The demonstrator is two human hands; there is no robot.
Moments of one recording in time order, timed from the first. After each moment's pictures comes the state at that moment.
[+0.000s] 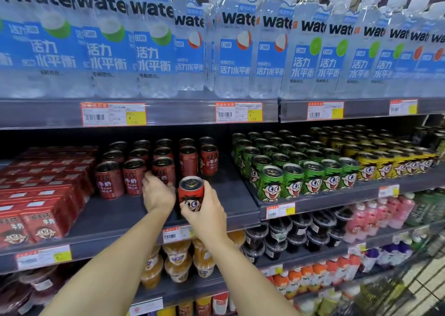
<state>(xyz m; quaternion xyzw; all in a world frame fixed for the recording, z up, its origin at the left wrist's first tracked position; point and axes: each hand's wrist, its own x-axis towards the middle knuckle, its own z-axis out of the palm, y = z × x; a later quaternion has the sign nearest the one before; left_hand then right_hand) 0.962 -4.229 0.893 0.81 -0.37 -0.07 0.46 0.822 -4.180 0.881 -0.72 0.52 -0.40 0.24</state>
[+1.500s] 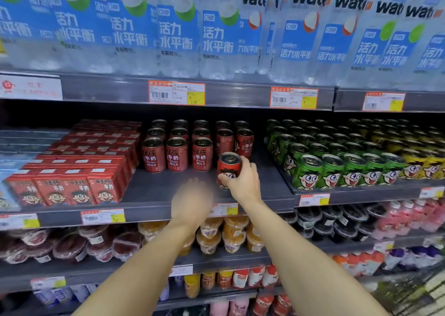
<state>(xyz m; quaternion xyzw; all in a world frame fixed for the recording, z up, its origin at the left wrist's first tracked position) 0.968 -4.142 0.858 0.76 -0.61 0.10 0.20 0.839 -4.210 0.900 -0.69 0.56 -0.38 0.25</state>
